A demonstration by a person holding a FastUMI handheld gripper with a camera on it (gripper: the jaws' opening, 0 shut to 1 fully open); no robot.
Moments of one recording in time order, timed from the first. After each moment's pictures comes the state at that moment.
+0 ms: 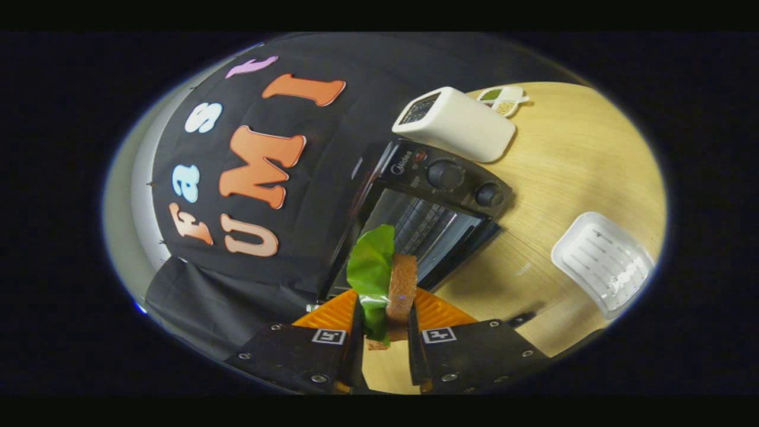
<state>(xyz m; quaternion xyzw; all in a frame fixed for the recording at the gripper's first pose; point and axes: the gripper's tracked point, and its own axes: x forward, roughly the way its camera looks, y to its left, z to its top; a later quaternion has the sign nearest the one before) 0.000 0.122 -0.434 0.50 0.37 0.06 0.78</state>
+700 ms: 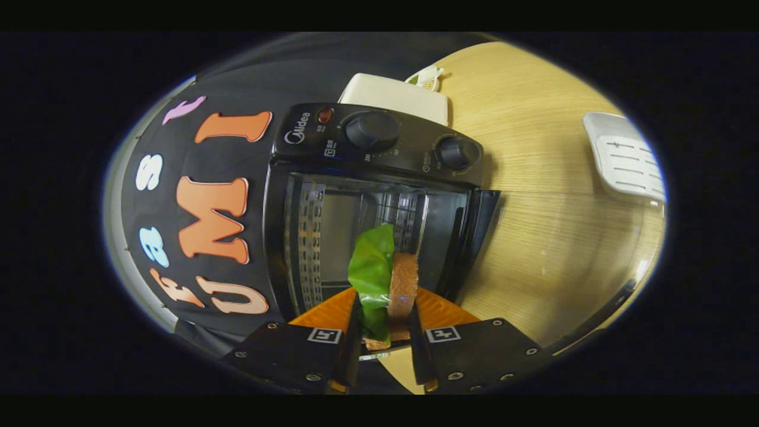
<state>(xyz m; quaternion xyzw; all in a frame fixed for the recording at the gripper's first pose) 0.065 0.165 -0.502 0.60 0.32 -0.09 0.73</state>
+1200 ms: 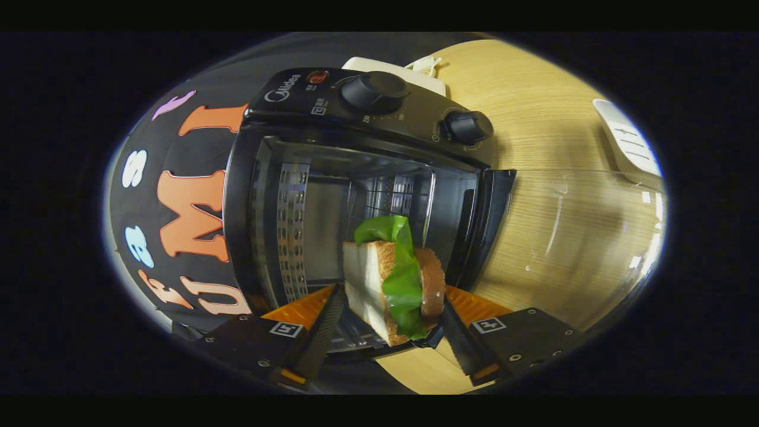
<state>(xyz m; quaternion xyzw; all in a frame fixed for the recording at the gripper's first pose) 0.076 0.188 -0.516 0.59 0.35 -0.10 0.72</state>
